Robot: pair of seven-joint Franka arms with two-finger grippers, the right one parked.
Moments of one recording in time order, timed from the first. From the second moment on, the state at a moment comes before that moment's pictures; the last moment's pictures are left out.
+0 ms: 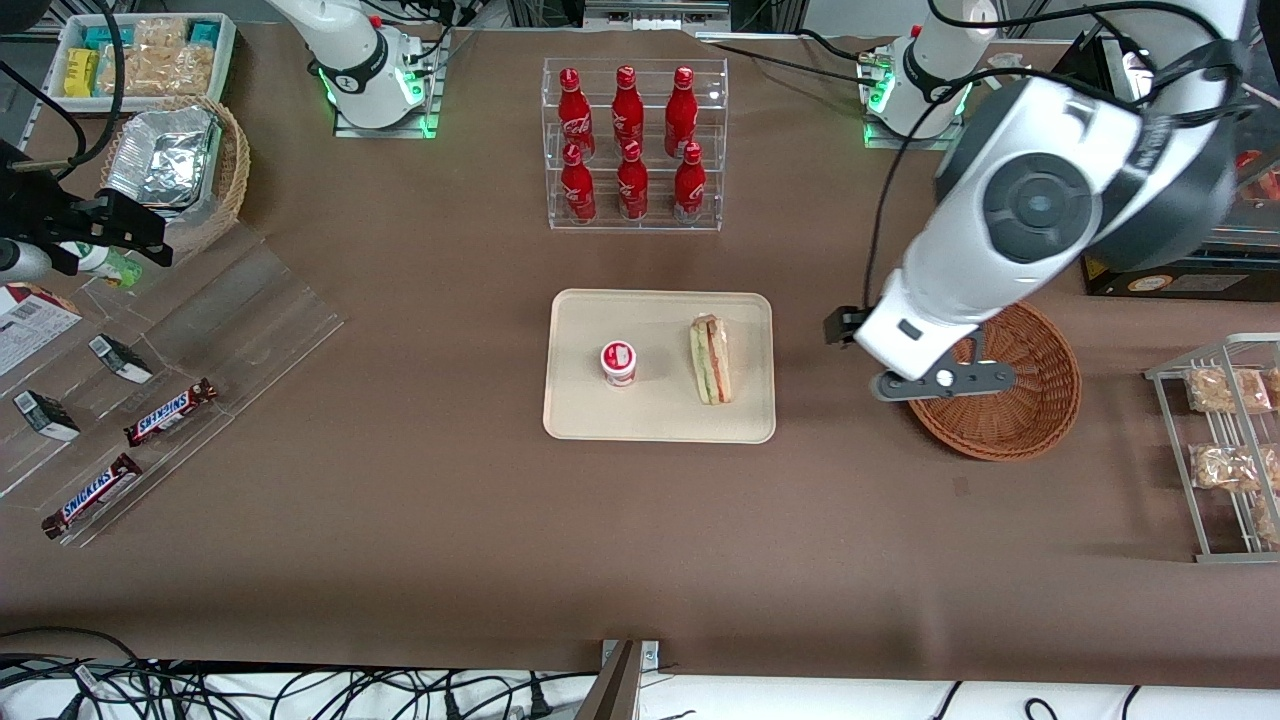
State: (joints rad) arm 0.04 0.48 -0.52 -1.24 0.21 1.52 -0.52
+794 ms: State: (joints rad) arm -0.05 0.41 -0.08 -1.20 0.00 1.42 -0.06
